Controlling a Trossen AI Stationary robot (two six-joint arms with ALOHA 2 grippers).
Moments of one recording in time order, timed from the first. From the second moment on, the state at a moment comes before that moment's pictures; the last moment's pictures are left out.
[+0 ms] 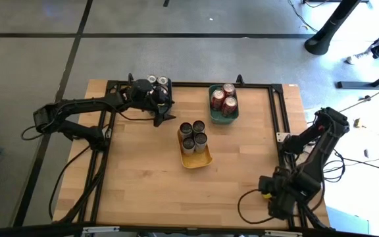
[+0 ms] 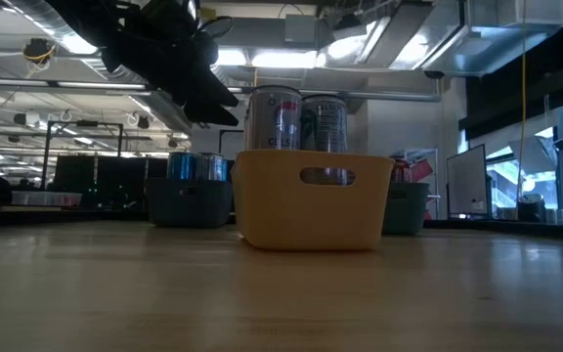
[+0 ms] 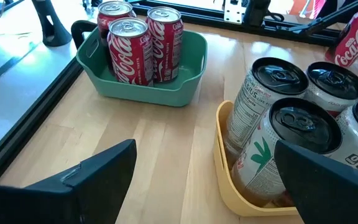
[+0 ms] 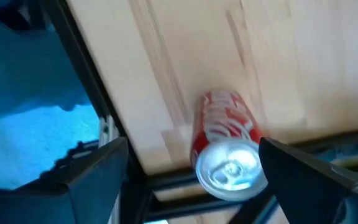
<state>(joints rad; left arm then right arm) 0.49 1.24 0.76 -0.04 0.32 0.11 0.96 1.49 1.35 -1.29 -0.08 1.28</state>
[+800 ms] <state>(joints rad) 0.49 1.24 0.76 -0.04 0.32 0.11 1.06 1.58 1.32 -1.41 -0.05 1.30</state>
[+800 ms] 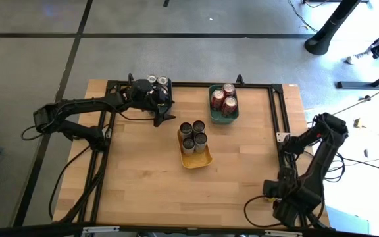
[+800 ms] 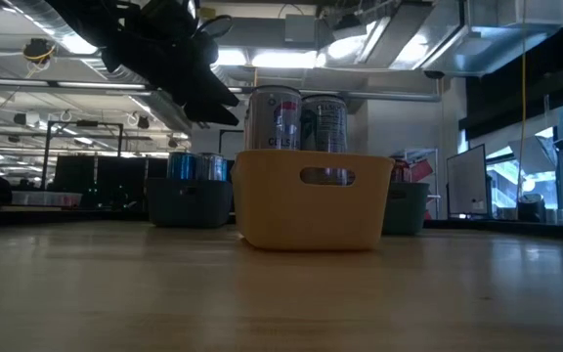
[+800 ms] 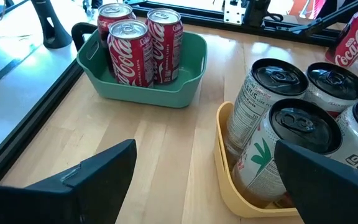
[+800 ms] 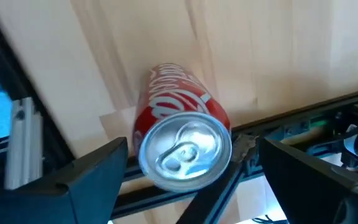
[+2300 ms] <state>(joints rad) 0.48 1.24 0.76 -0.05 0.29 0.10 0.78 1.51 1.24 -1.33 0.11 1.16</state>
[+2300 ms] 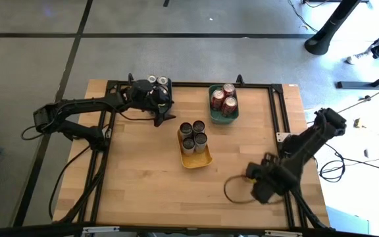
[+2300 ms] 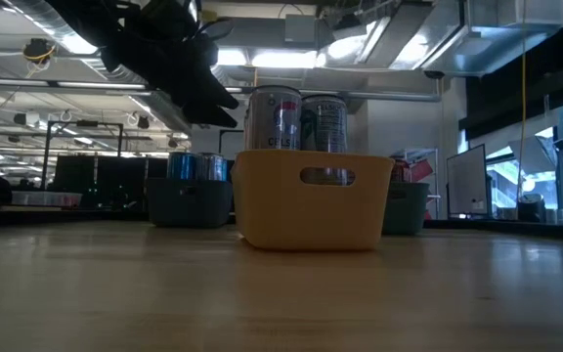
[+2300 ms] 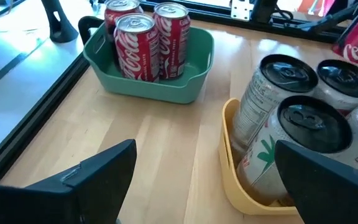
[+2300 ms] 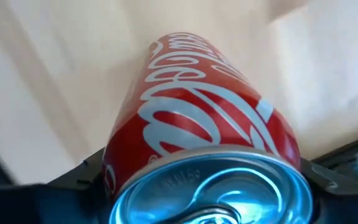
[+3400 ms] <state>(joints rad) 0.45 1.24 0.76 -0.05 0.16 -0.08 -0.16 1.49 1.31 -0.98 0.46 0.20</state>
